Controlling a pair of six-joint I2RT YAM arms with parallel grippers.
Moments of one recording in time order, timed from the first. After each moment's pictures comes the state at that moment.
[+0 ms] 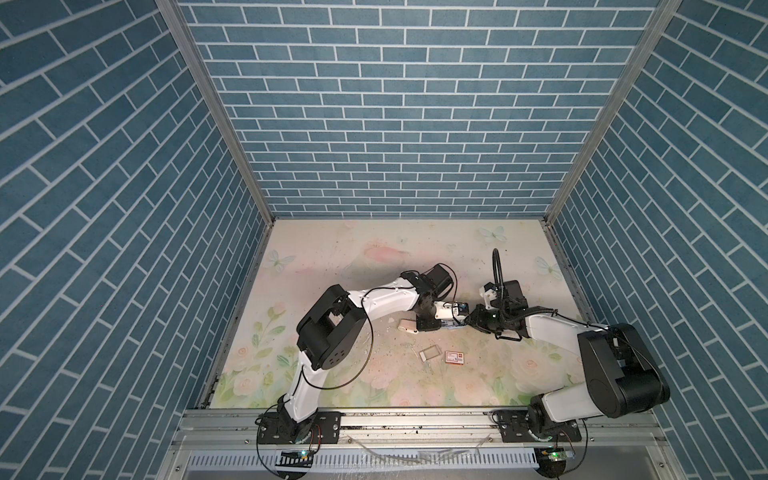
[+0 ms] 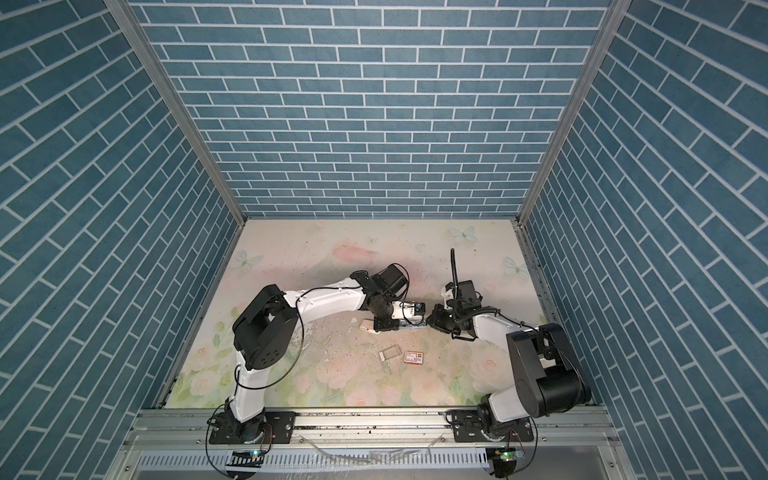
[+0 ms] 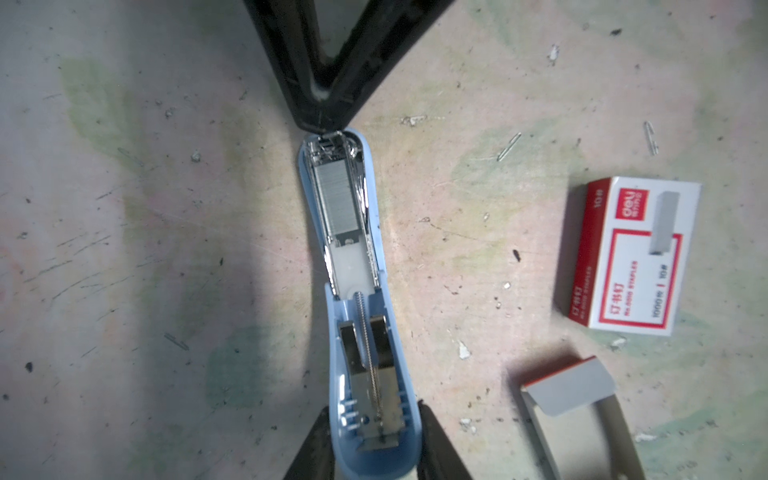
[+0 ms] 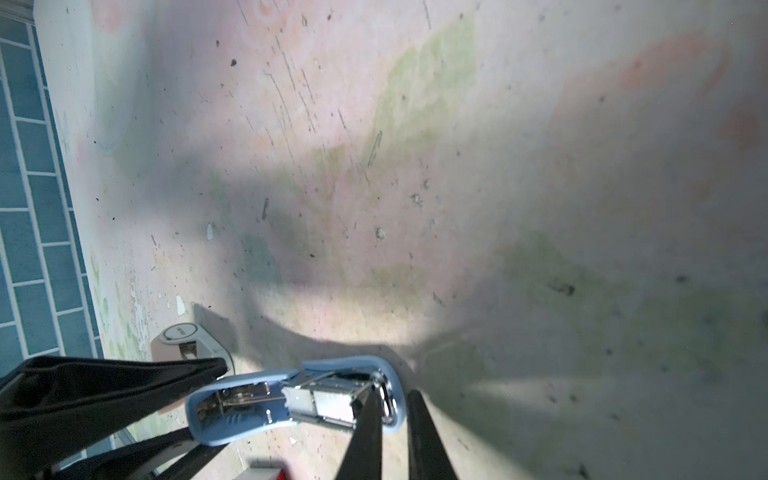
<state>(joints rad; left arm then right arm) -0.88 2.04 1.49 -0.70 0.21 0.70 0.30 1.47 0.58 -0.13 -0.46 0.54</state>
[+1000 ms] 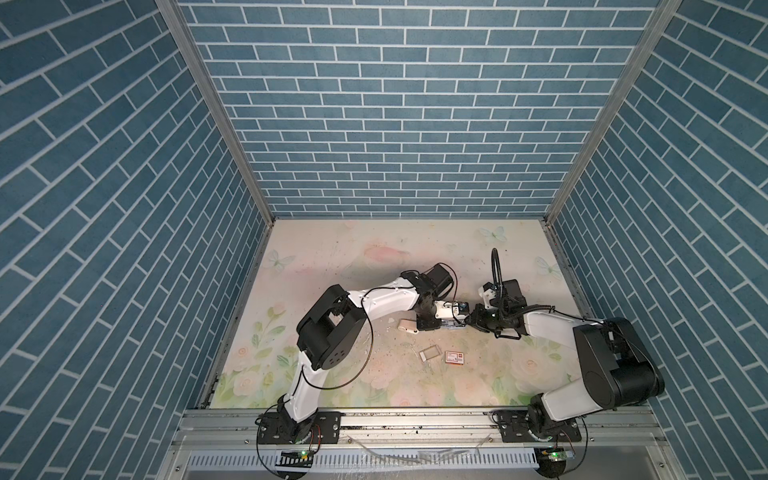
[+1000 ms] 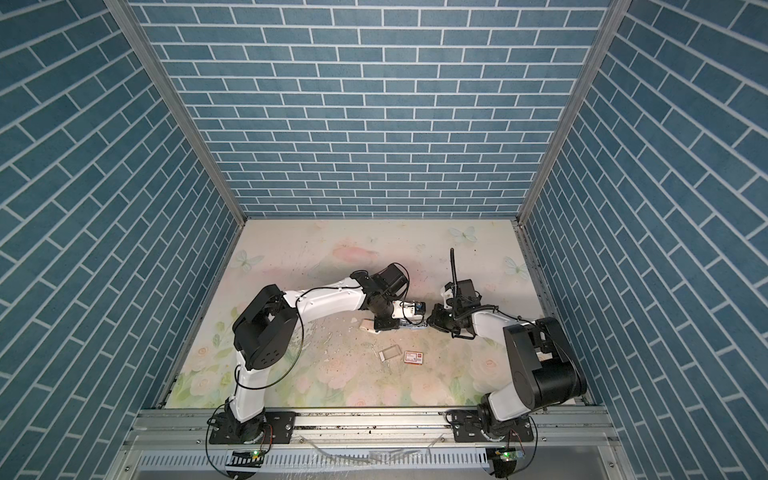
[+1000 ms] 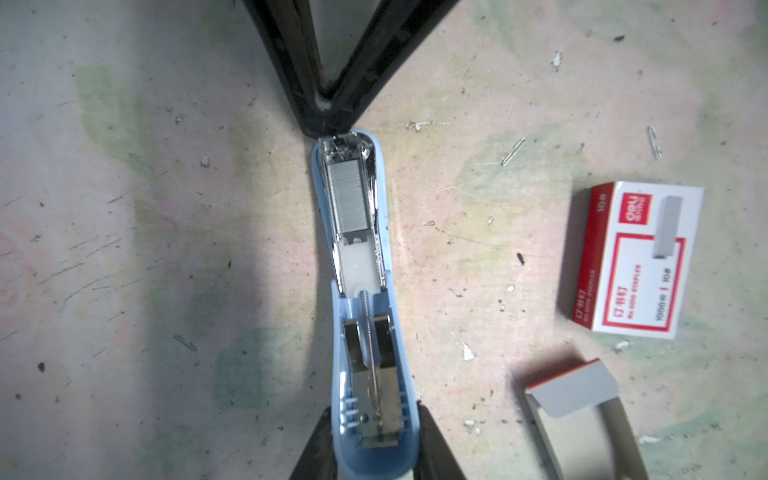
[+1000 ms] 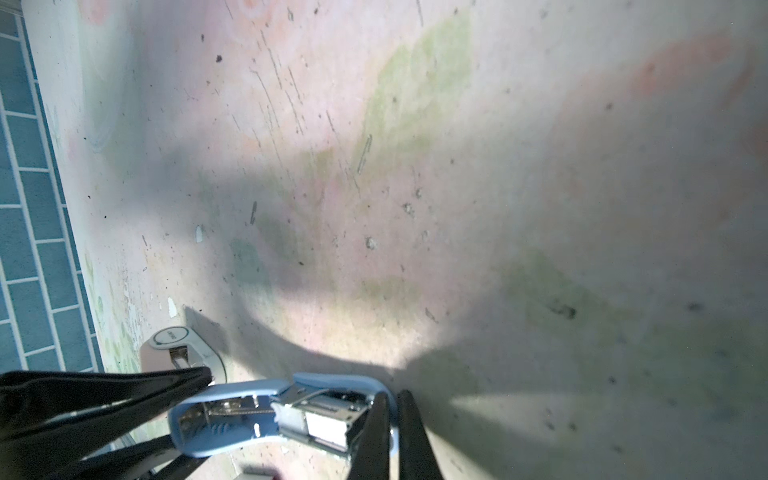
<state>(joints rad) -0.88 2.04 1.50 -0.70 0.21 0.70 0.30 1.51 0.59 -0.13 -0.47 0.53</state>
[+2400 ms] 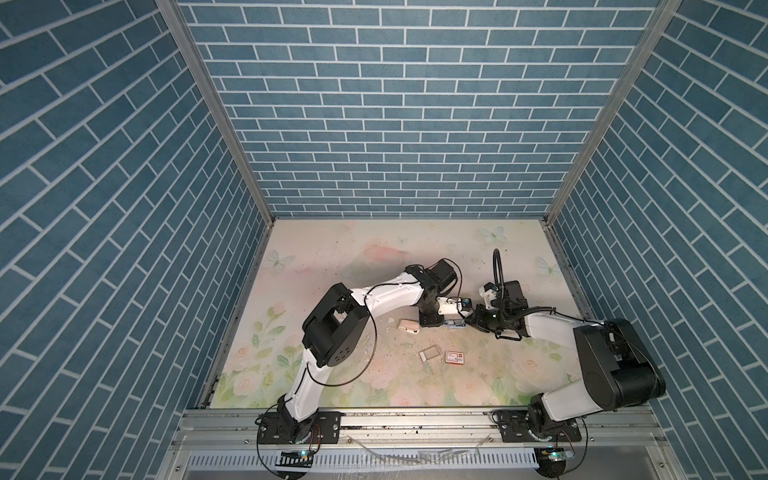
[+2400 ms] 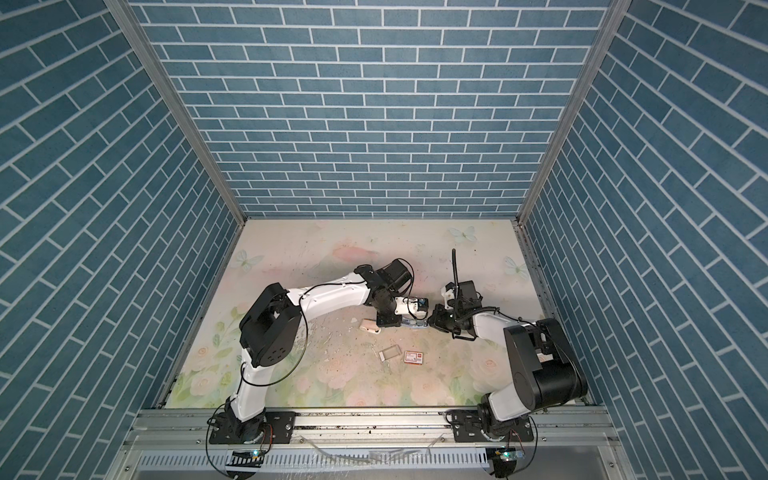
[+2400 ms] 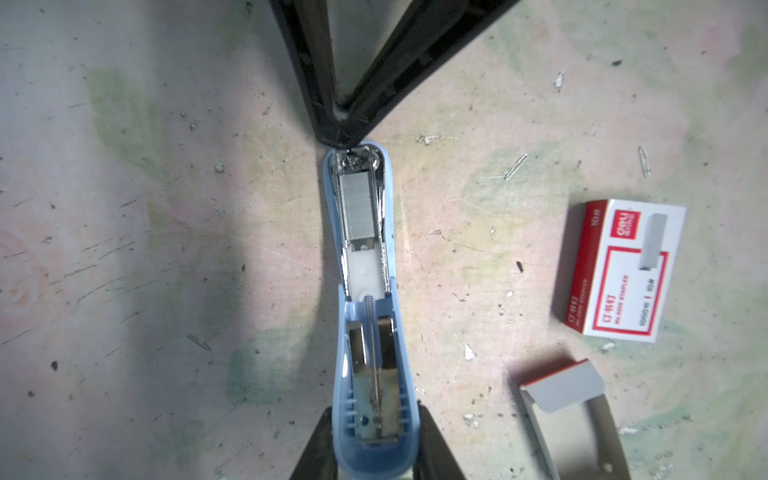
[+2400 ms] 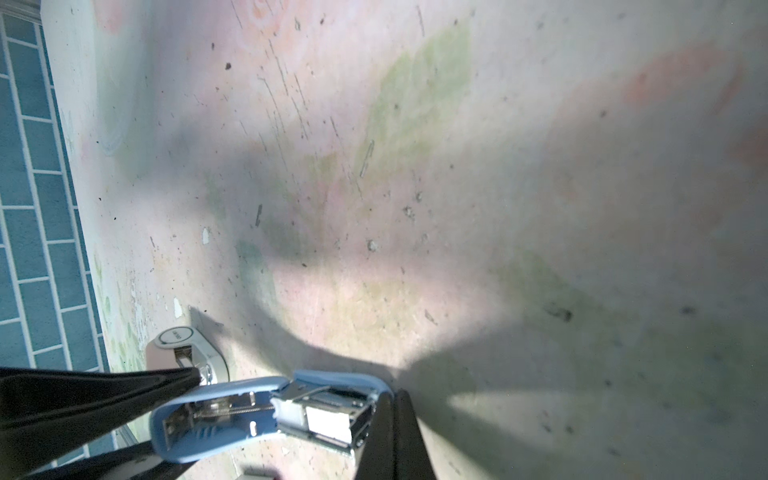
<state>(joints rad) -0.88 2.09 1.62 -0.81 0.21 0.68 0.29 1.50 0.57 -0.09 -0.48 0.53</state>
